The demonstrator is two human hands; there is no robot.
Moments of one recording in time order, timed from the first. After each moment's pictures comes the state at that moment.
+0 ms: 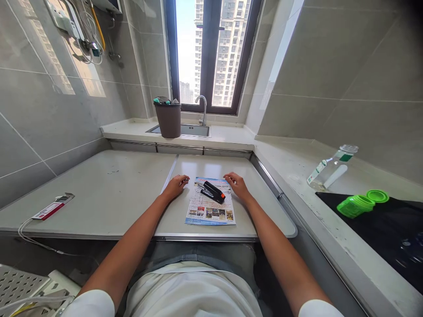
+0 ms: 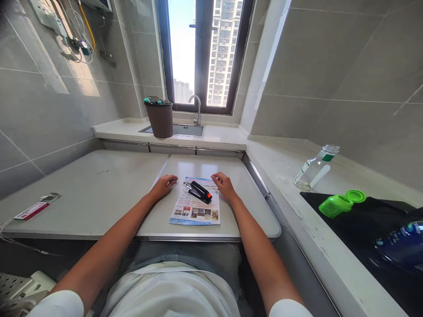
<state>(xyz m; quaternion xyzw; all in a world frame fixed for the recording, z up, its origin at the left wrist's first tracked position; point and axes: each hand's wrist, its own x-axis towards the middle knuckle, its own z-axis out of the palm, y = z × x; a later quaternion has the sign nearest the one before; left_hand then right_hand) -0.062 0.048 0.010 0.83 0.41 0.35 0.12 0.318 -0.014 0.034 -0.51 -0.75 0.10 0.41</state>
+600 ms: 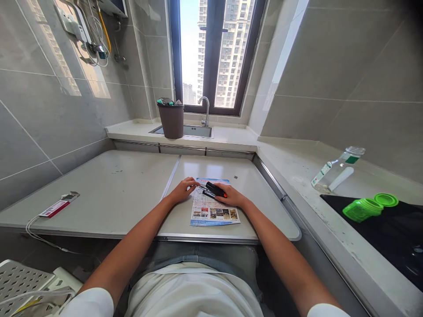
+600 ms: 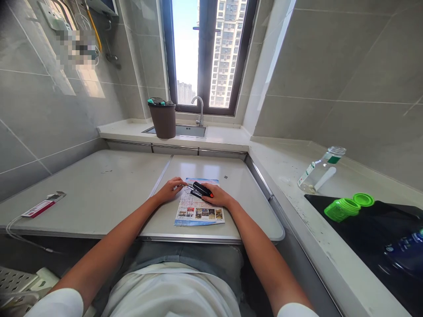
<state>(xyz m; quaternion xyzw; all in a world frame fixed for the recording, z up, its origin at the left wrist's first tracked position) -0.039 0.017 0.028 0.88 0.29 0.34 0.17 0.286 -0.032 0.031 -0.35 -0.87 0.21 0.29</state>
